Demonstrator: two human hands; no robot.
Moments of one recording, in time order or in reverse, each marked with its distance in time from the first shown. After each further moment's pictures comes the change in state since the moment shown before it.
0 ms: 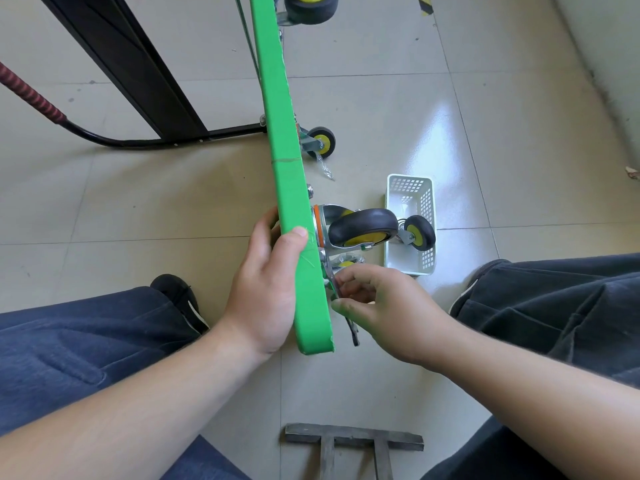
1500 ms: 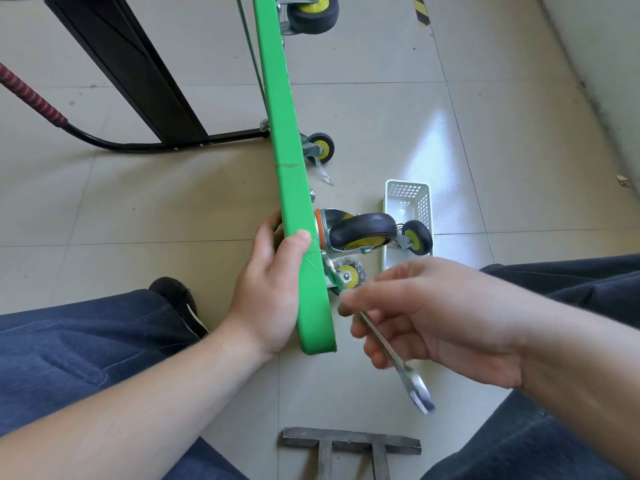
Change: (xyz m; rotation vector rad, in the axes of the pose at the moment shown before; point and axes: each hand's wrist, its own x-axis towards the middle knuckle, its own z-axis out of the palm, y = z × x) left_hand 0.000 0.000 0.000 0.005 0.011 -0.005; right_hand -0.040 -0.081 -0.042 0.538 -0.257 0.464
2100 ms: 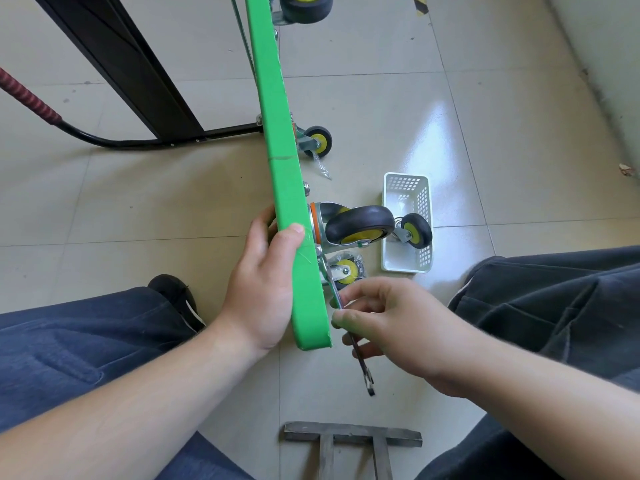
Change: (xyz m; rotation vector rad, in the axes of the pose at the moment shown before) left_hand -0.001 0.001 0.001 -0.002 0.002 -0.015; right_hand 0.048 0.059 -0.001 -0.251 0.199 -0.231
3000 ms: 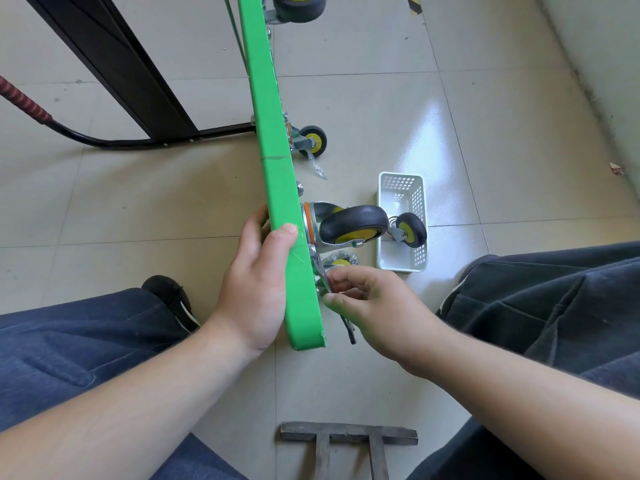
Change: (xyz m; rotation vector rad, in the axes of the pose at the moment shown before) left_hand 0.000 0.000 -0.001 -0.014 -0.020 0.002; right_hand 0.027 0.015 0.007 -0.012 0.061 -0.169
